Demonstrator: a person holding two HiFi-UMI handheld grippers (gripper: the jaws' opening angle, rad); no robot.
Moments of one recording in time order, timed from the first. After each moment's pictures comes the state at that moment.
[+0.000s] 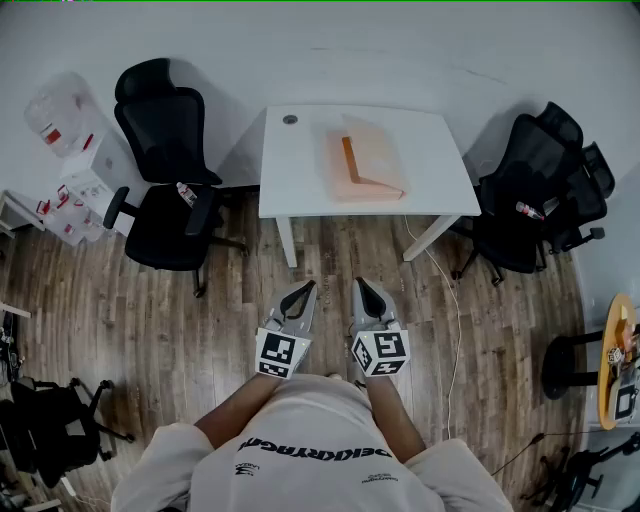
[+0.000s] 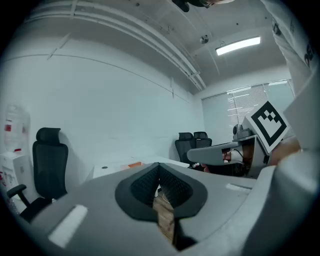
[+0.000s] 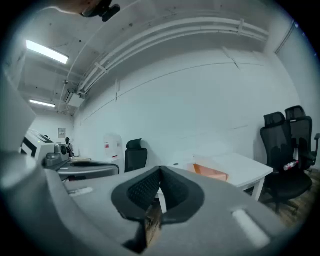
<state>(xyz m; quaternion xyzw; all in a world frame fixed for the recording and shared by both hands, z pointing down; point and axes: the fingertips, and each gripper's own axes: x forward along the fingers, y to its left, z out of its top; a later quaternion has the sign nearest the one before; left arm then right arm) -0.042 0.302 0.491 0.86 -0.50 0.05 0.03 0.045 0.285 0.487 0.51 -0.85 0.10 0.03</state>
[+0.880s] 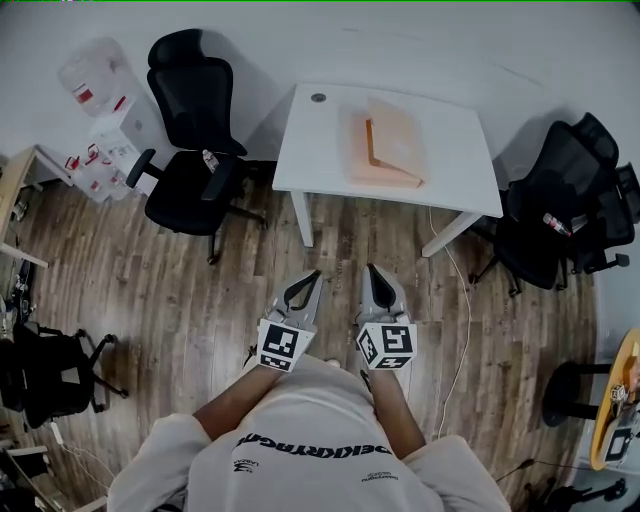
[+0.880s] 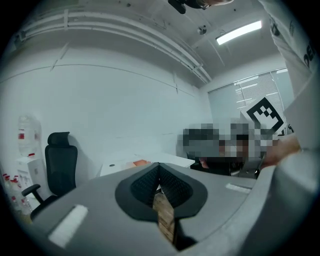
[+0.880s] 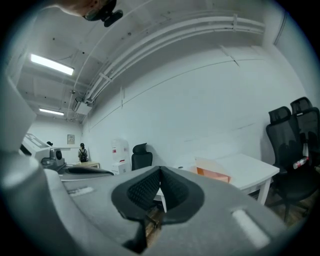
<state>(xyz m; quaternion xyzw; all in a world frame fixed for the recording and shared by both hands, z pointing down) -0.001 0.326 0.498 0.83 -0.55 0.07 0.02 0.087 0.292 0.485 0.47 -0.88 0.09 0.00</state>
